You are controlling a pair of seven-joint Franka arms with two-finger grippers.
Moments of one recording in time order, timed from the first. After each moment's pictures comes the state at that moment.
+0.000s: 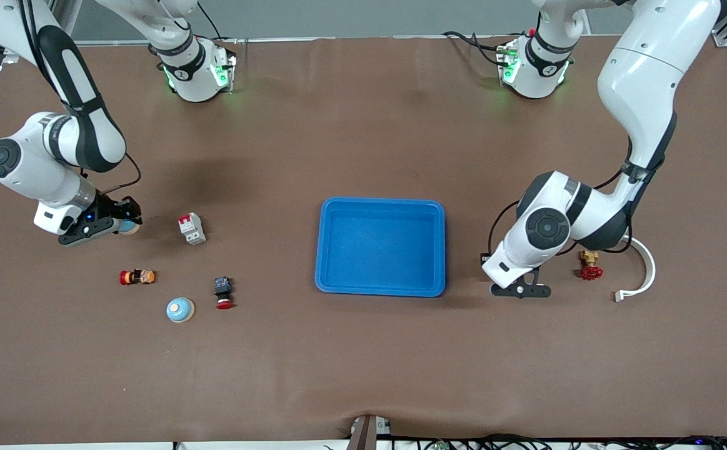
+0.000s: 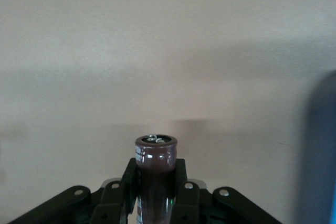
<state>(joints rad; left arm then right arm) 0.11 0.64 -0.46 -1.78 0.47 2.27 -0.51 -0.19 0.21 0.00 -2.36 0.07 2.57 -0.64</state>
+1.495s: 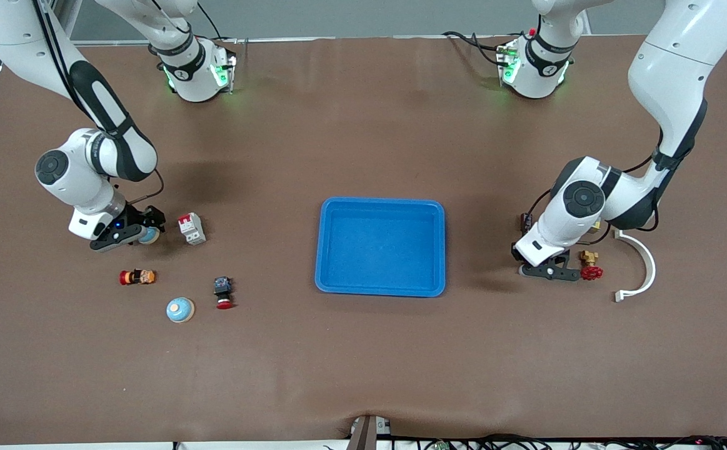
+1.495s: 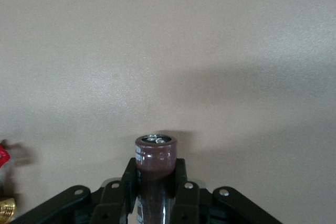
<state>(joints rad) 0.28 0.56 -0.47 -2.05 0.62 2.55 -0.46 -0.18 0.36 0.03 -2.39 0.07 2.84 -0.63</state>
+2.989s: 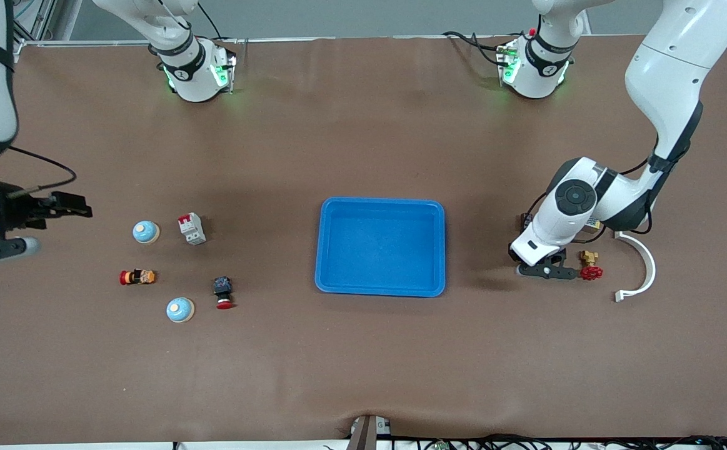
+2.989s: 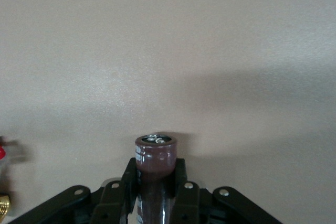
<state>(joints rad) 0.27 0.57 -0.47 -2.05 0.71 2.56 -0.58 -0.10 0.26 0.03 -1.43 0.02 1.49 -0.29</state>
